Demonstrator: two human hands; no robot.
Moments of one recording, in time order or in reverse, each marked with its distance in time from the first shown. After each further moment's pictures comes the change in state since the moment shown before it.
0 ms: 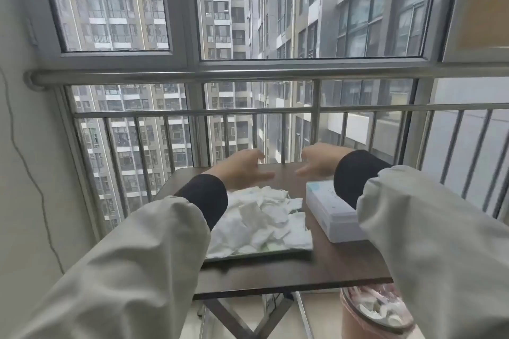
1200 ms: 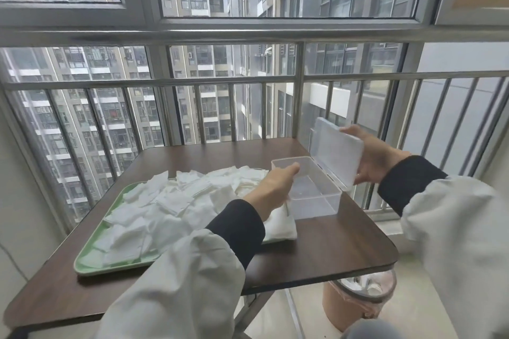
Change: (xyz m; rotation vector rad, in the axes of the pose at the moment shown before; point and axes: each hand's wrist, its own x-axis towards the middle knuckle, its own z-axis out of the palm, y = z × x) left_hand 0.035 0.067 0.121 -1.012 -0.148 -0.392; right_hand -0.010 0.120 0.074 1.587 -0.137 0.474
